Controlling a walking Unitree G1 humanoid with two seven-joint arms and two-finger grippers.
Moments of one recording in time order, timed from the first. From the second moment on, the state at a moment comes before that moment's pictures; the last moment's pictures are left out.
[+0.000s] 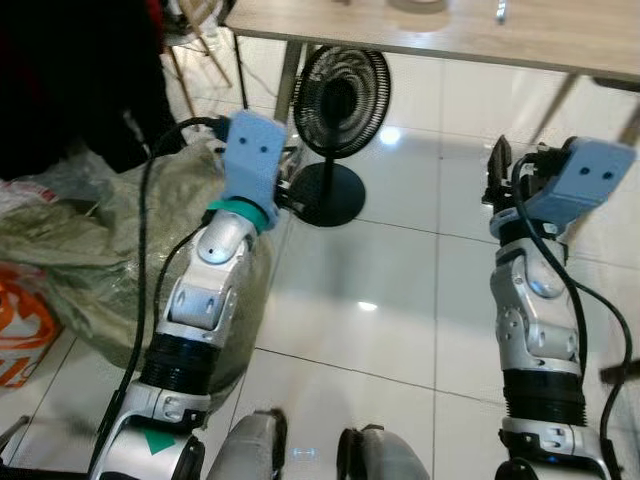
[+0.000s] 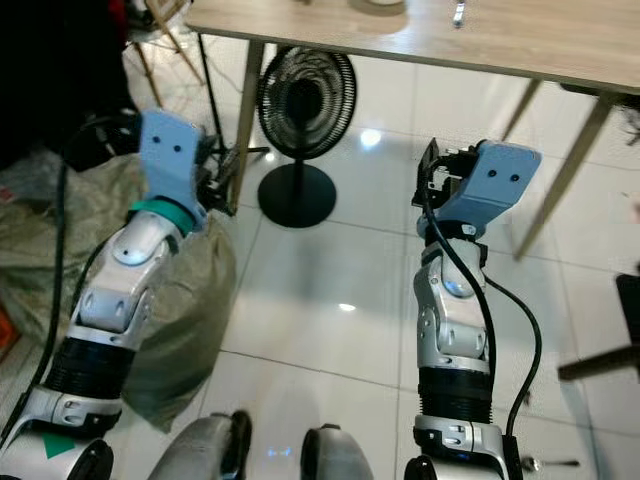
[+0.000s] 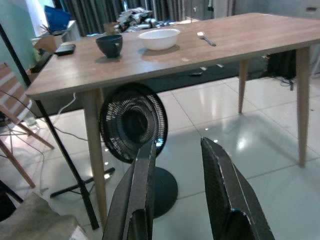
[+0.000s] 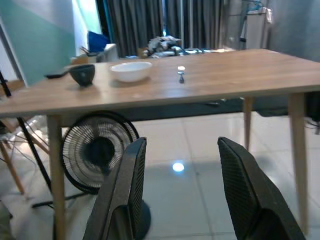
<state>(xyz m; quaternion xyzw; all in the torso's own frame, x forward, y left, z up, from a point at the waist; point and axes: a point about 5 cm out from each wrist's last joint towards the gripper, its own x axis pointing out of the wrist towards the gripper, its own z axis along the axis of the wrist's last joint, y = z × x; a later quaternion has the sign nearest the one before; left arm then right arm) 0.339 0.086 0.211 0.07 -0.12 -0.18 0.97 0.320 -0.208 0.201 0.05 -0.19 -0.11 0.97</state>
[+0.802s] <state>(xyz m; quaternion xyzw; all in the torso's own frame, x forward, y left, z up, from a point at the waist) 0.340 0.090 0.210 0.07 -0.12 -0.18 0.97 0.321 -0.205 0.200 0.05 -0.19 -0.11 0.98</state>
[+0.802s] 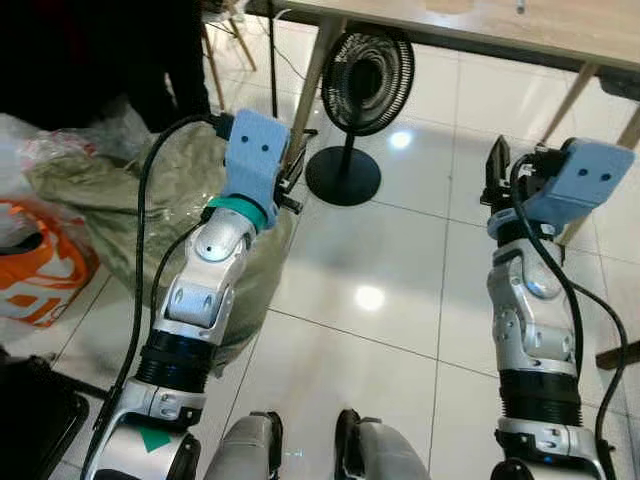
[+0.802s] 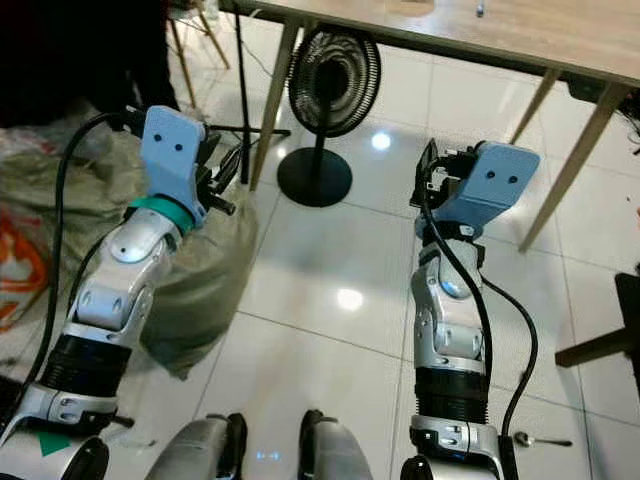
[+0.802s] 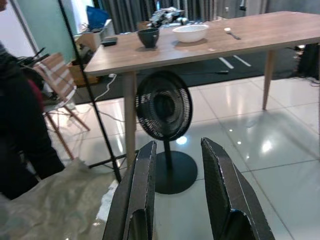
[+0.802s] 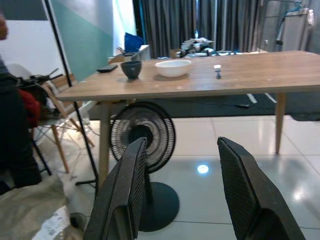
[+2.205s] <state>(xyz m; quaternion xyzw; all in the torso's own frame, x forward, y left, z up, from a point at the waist) 0.339 0.088 0.209 0.06 -0.12 -0.17 0.98 0.323 -0.203 0.203 0.06 -0.18 -0.11 0.98</state>
